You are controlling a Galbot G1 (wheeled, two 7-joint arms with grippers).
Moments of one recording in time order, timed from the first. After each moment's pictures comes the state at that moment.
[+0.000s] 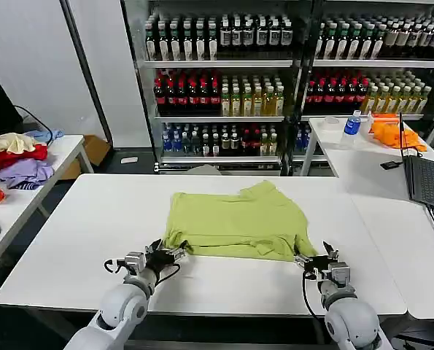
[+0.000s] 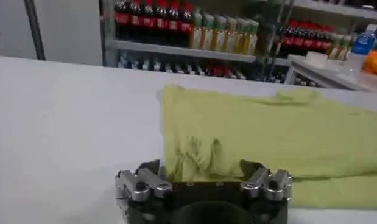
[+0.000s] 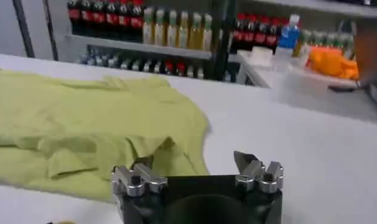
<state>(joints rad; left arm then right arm) 1.04 -1.13 -0.16 -1.71 -0.65 0.40 -0.24 -1.23 1.15 0.40 1.86 0.43 -0.52 0.23</state>
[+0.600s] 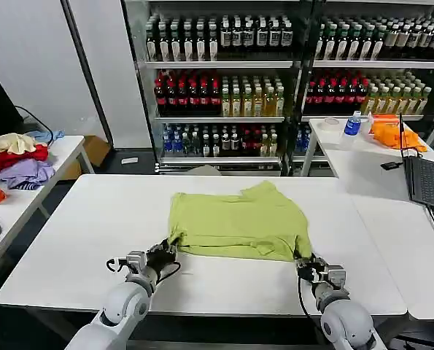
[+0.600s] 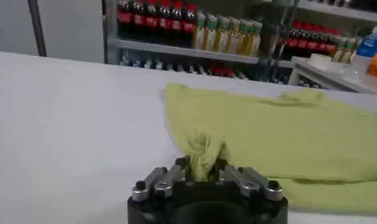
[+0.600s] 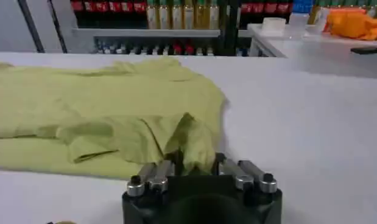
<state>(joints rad) 1.03 -1.13 -0.16 -1.67 -0.67 0.40 -0.23 -1.24 1.15 0.39 1.86 0.49 -0.54 0.23</state>
